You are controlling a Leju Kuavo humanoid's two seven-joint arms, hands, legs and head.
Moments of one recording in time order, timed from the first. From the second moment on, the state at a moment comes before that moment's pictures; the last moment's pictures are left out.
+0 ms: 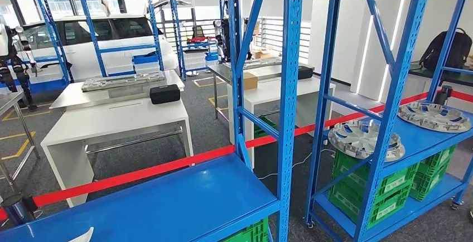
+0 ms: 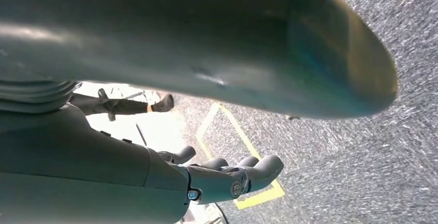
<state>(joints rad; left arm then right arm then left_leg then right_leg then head) -0.82 0.06 0.03 -0.25 -1.49 0.29 0.24 -0.05 0.09 -0.16 -0.17 1.38 0.01 0.32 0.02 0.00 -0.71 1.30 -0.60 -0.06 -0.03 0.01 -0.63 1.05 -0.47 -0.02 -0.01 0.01</state>
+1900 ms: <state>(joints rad) -0.80 0.06 0.04 -0.25 -1.49 0.28 0.24 -0.05 0.09 -0.17 -0.17 1.38 0.00 0.32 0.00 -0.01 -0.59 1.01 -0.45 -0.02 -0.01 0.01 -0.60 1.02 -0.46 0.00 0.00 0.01</state>
